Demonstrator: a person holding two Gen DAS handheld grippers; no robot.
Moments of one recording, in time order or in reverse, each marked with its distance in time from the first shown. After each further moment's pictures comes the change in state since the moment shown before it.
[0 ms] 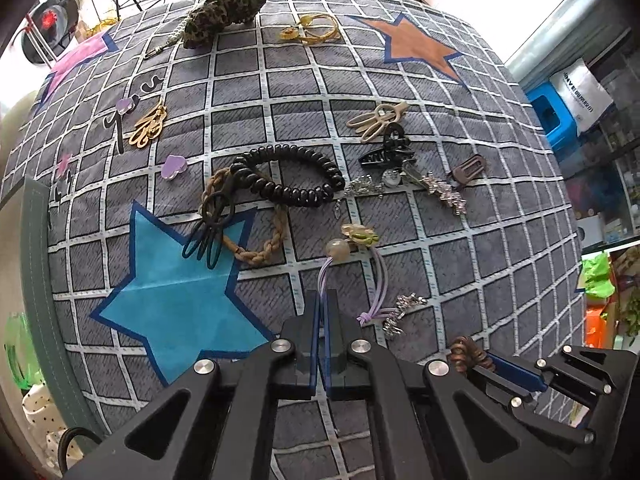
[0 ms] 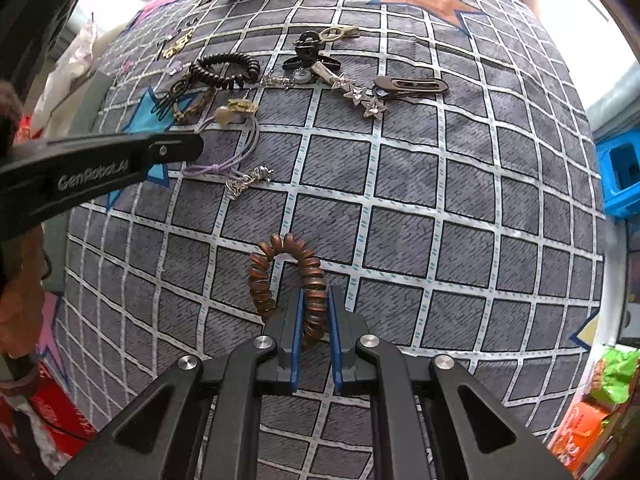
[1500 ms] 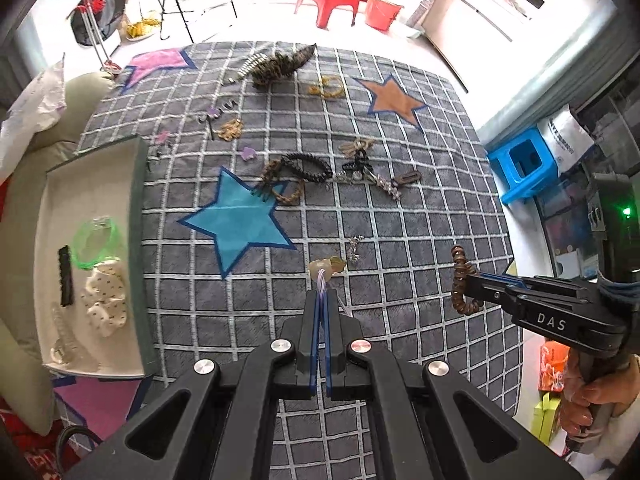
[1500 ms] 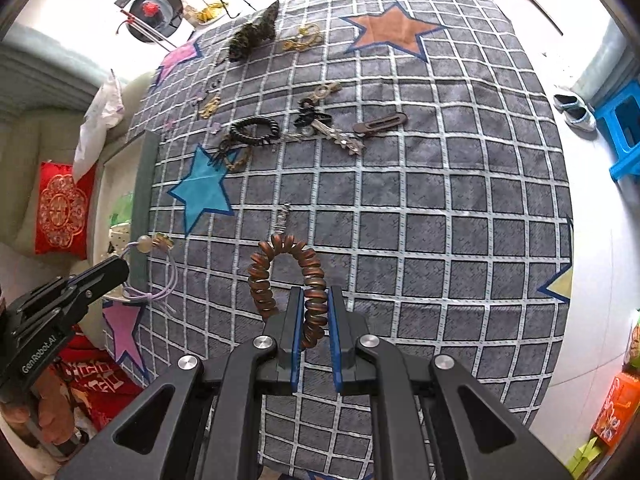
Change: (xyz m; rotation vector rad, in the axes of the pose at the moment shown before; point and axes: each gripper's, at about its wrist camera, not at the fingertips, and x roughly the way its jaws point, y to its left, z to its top) left arm -0.150 -0.010 -0.078 -0.129 -0.124 -0.008; right arm -0.108 -0.039 -0.002 0.092 -0.043 0.152
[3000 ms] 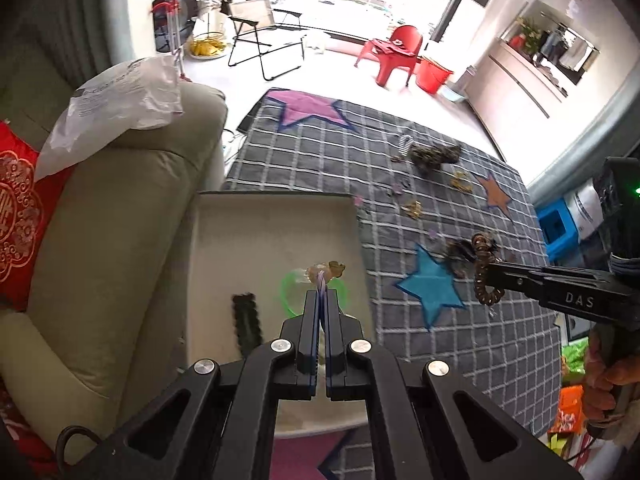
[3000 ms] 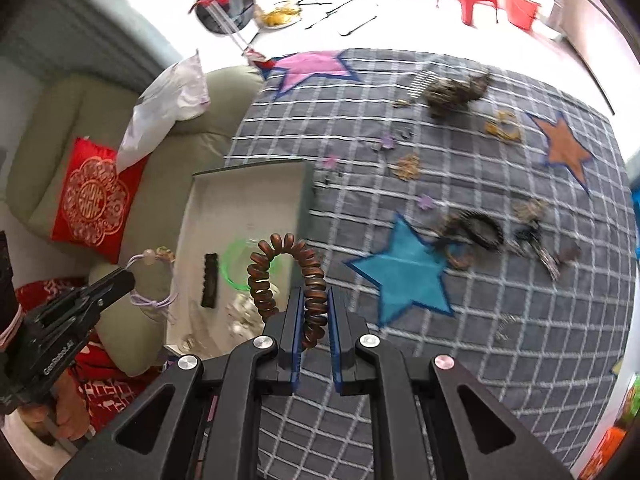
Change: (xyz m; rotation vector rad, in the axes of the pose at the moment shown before) left arm -0.074 0.261 0.018 -0.121 -0.175 0.044; right arm 0.047 0.261 0.073 -0.189 -0.065 0.024
